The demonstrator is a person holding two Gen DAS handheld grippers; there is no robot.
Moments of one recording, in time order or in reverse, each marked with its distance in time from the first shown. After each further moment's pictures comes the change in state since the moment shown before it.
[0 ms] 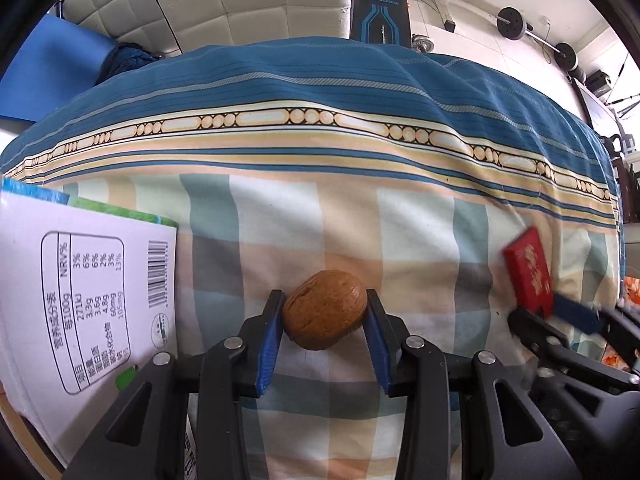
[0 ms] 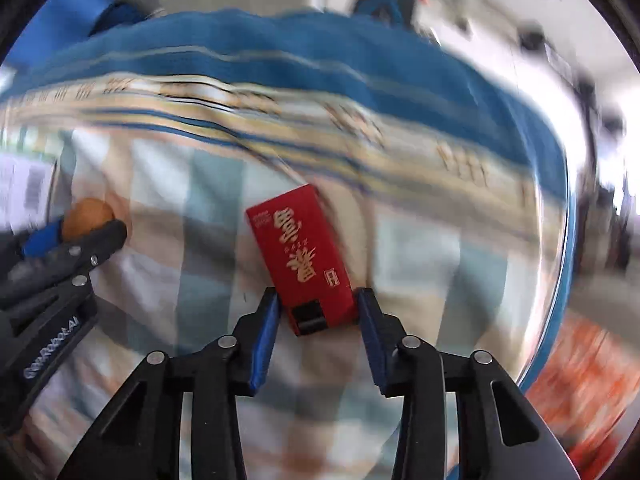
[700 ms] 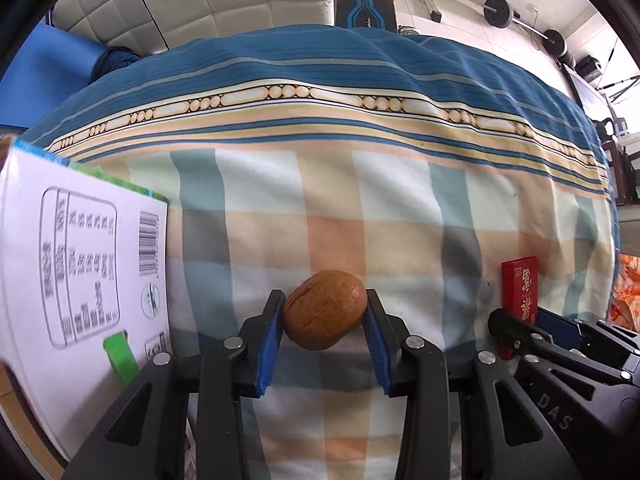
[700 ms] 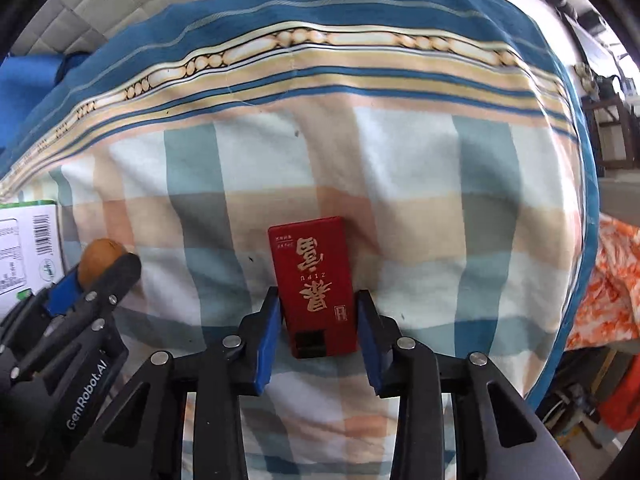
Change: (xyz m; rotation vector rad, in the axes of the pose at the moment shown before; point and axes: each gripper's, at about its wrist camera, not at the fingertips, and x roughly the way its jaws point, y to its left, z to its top) left arm -0.005 -0.015 -0.014 0.042 0.014 -0.016; right arm -0.010 -0.003 -0.012 0.184 0.049 0.052
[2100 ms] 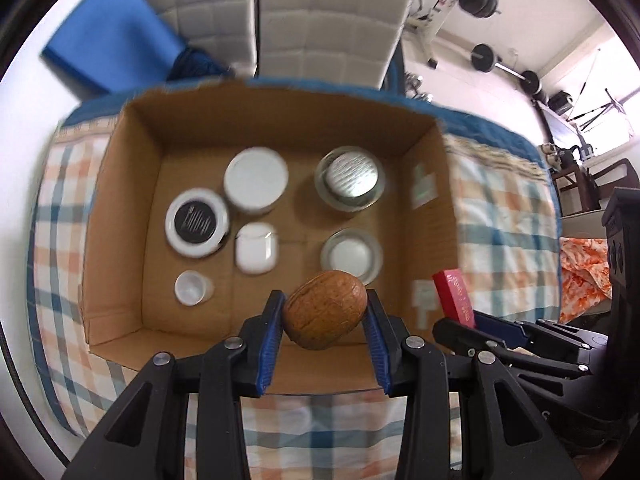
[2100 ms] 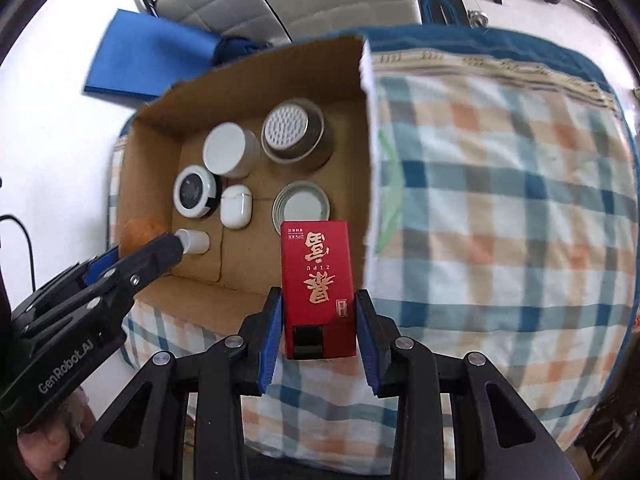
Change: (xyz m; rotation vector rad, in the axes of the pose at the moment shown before) left arm -0.155 0.235 -0.118 -0.034 -0.107 -0.110; right arm -0.095 0.229 -0.180 -0.115 -0.104 0.271
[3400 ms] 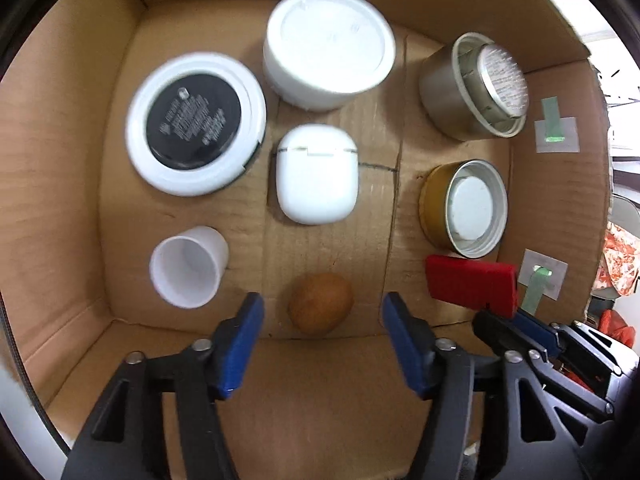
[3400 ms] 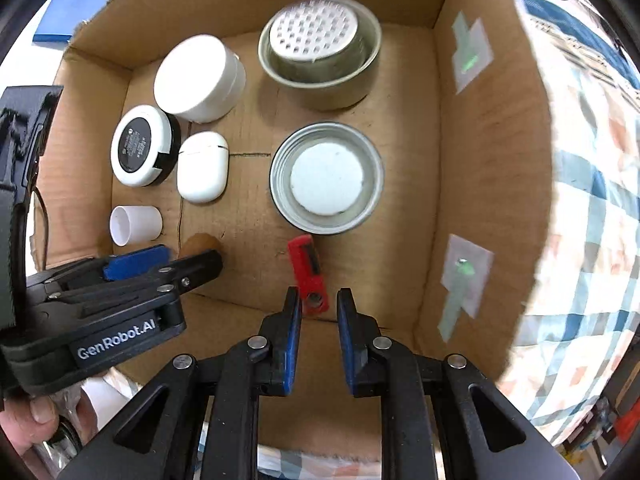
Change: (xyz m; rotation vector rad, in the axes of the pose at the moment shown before) left arm 0.111 0.063 0.005 -0.056 0.324 -0.035; right arm 0.094 0.048 -0.004 -0.043 0.125 -0.149
